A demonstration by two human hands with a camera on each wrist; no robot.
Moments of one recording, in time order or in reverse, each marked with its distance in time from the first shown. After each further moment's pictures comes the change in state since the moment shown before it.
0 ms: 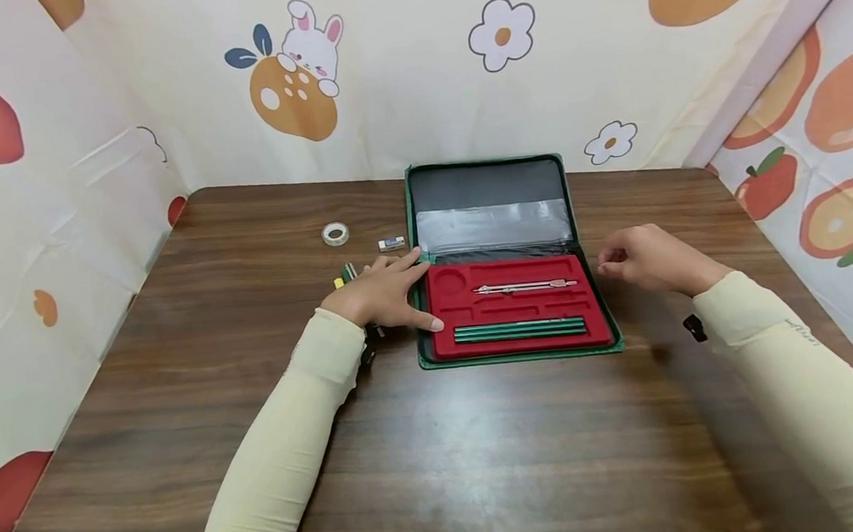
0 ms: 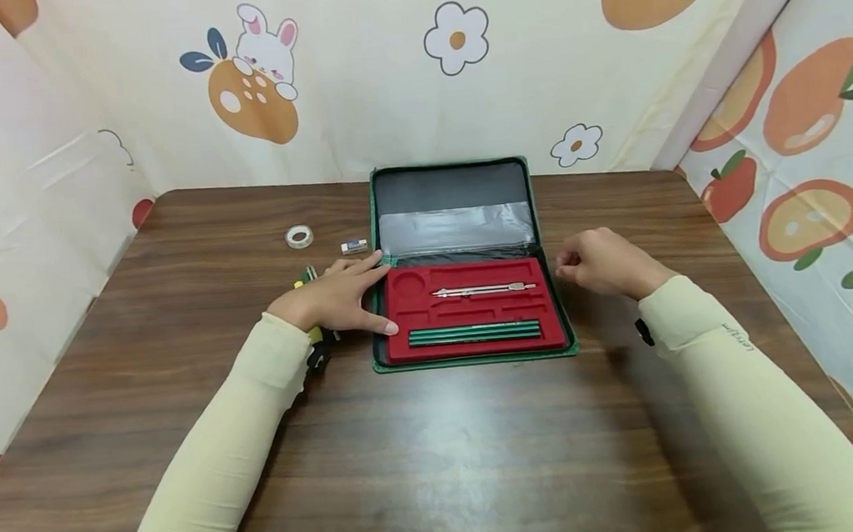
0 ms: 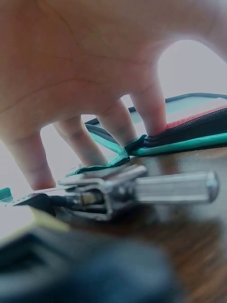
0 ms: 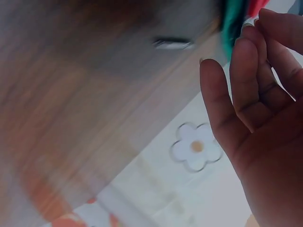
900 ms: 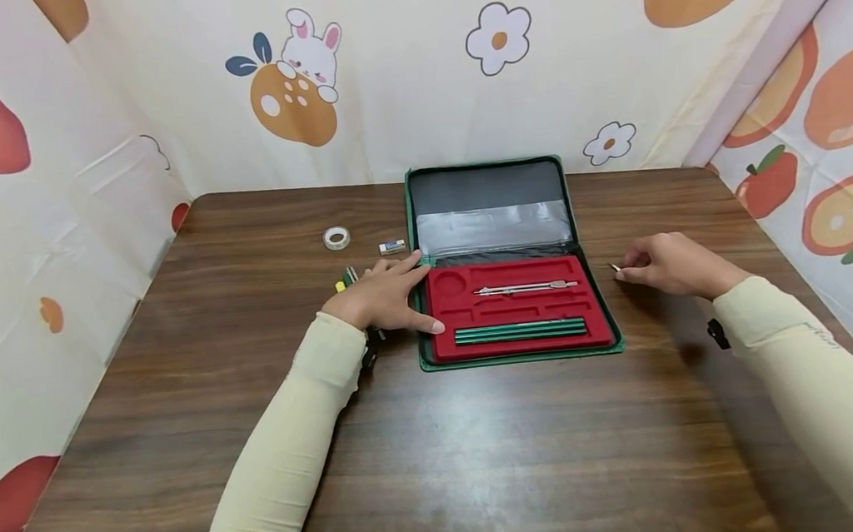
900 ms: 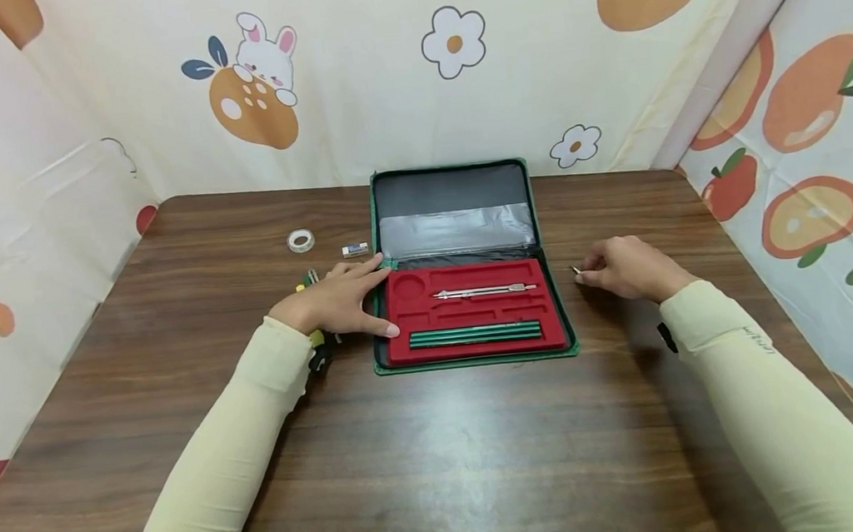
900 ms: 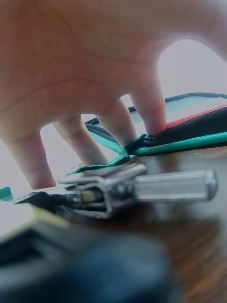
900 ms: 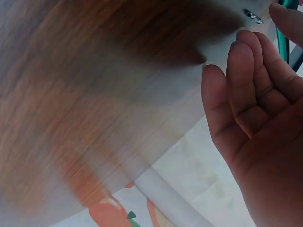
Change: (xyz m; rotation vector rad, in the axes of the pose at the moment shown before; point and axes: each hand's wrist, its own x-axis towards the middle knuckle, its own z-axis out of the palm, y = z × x) left_hand -0.001 0.000 0.000 -0.001 0.011 0.000; right_hand -0.011 0.041 0.006 -0.009 -0.031 0.106
